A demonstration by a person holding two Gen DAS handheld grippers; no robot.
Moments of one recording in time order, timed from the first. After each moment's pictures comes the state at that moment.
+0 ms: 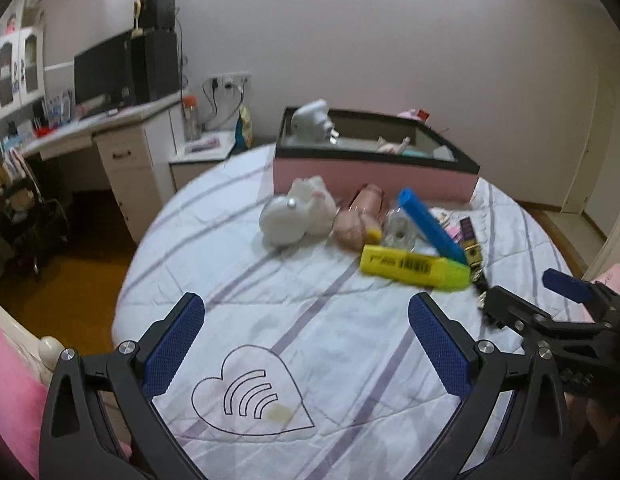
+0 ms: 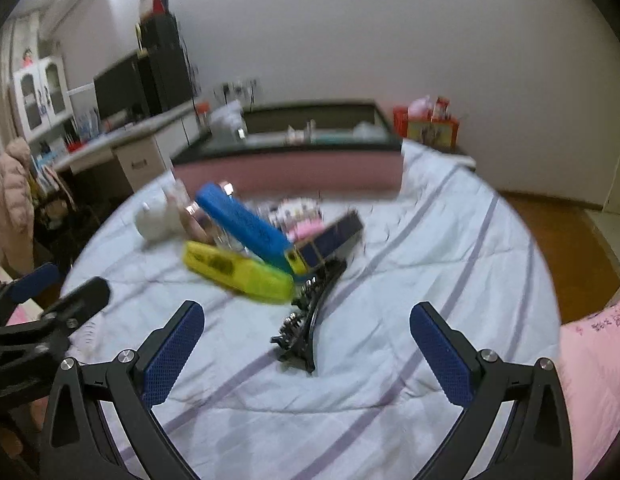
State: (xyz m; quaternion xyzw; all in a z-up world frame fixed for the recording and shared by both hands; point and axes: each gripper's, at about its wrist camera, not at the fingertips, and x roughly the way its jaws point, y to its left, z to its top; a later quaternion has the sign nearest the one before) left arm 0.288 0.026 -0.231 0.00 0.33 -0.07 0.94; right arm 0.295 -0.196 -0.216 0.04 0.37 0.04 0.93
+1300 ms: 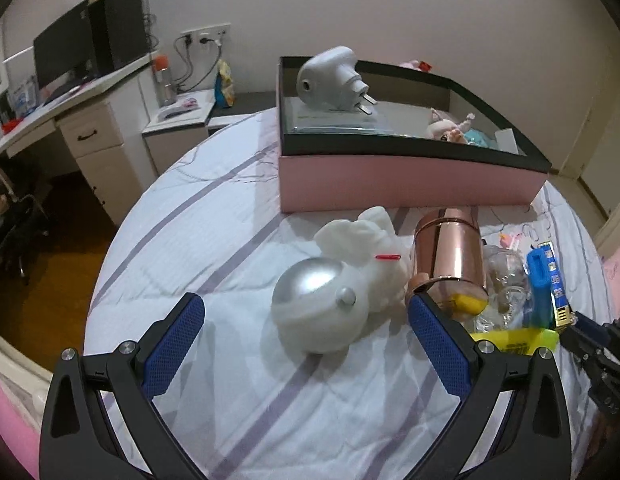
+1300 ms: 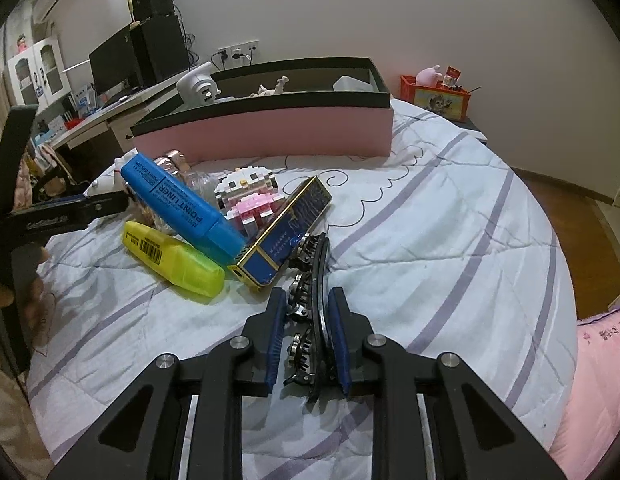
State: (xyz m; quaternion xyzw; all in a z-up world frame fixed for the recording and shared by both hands) left arm 0.428 0.037 -0.257 0.03 0.42 -0.10 0.90; right arm 0.332 -0.233 -0.243 0.03 0.41 0.06 0.91
